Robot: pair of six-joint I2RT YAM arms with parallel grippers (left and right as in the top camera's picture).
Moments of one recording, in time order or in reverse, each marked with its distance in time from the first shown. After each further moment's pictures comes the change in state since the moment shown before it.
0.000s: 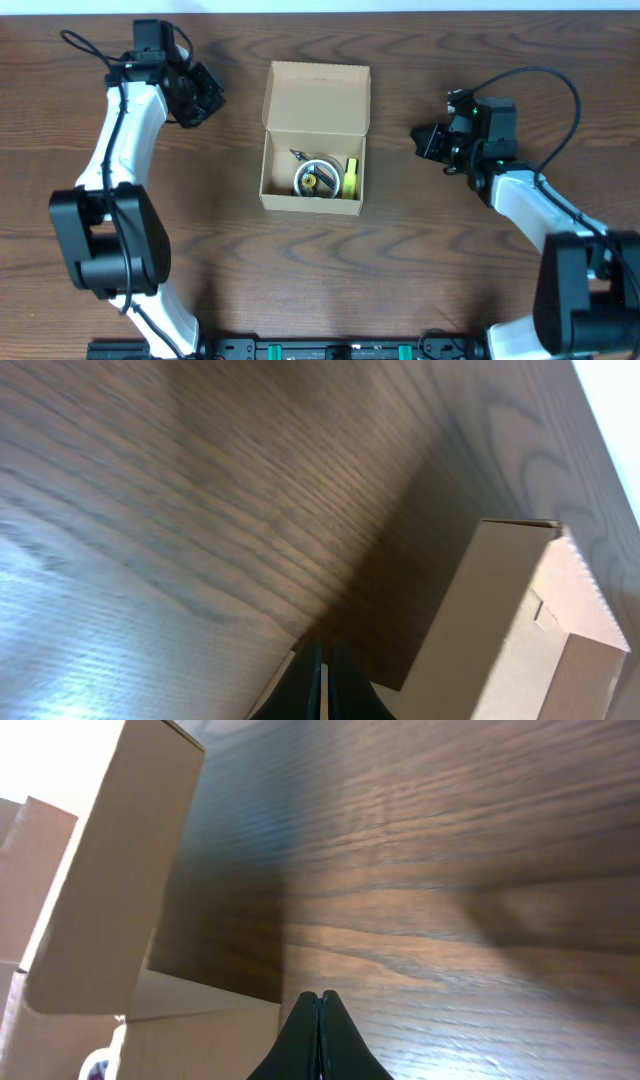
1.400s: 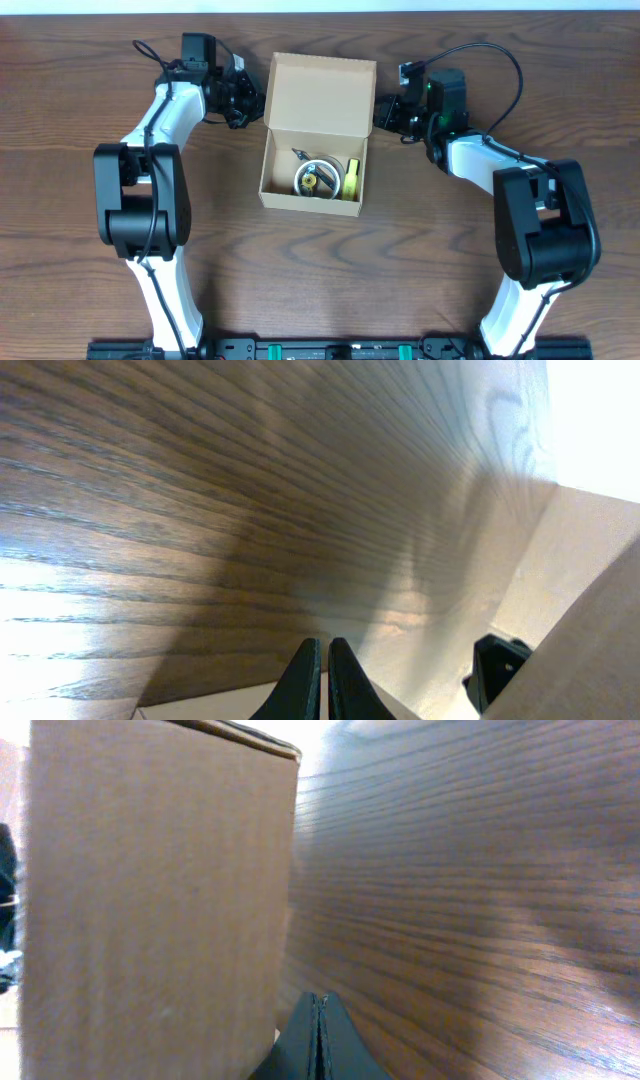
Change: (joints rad) left arm -0.090 0.208 0.000 0.225 0.356 -0.031; right arm 0.136 0.314 0.246 0.255 -0.181 0.200
